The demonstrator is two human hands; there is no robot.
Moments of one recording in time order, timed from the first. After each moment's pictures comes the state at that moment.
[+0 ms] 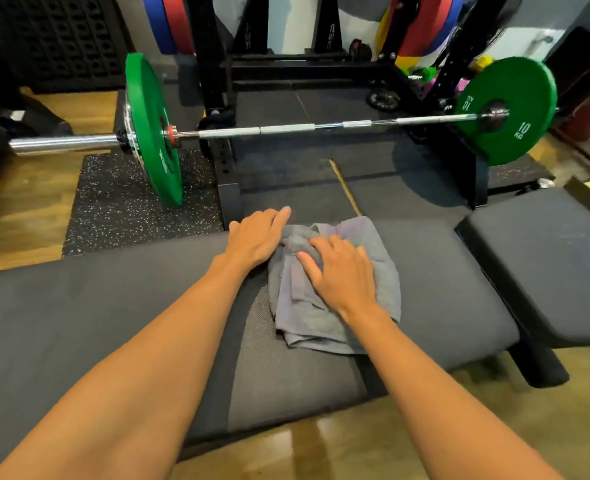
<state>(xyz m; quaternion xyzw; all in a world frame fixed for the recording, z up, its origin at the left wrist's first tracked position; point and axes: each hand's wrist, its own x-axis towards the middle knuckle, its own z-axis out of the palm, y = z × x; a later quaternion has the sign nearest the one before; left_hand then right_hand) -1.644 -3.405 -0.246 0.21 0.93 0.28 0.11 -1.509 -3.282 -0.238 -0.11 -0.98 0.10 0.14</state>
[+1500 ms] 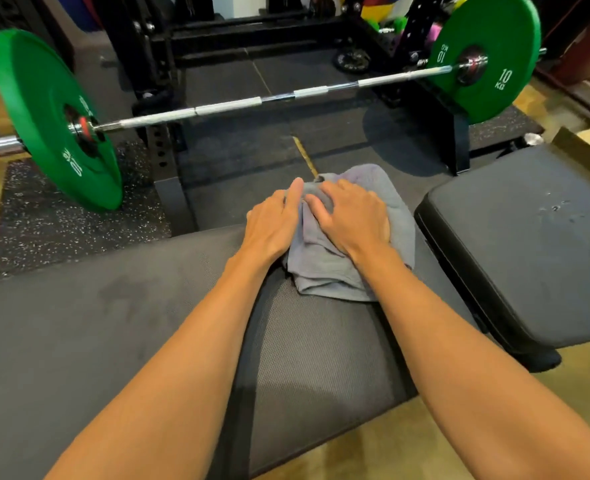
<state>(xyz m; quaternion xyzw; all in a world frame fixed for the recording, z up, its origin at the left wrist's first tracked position) -1.623 -3.232 -0.253 0.19 0.87 0.42 0.15 -1.559 -3.105 -0.245 -0.16 -0.96 0.10 0.20</state>
